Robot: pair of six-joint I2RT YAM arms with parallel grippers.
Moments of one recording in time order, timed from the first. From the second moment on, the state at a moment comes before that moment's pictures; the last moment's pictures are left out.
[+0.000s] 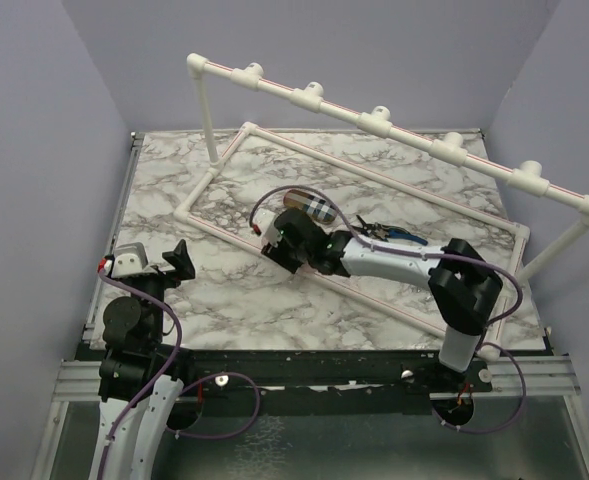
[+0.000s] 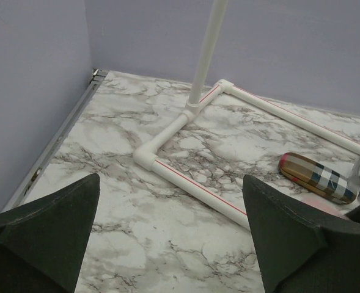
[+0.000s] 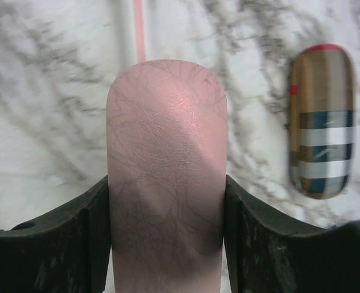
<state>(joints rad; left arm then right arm) -0.19 0.09 0.48 -0.31 -0.28 -0.13 1.03 1.81 1.23 -0.19 0.23 -0.26</state>
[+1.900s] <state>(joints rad) -0.20 0.43 0.33 -0.15 -0.09 -0.16 0.32 0.15 0.26 -0.17 0.60 0.28</state>
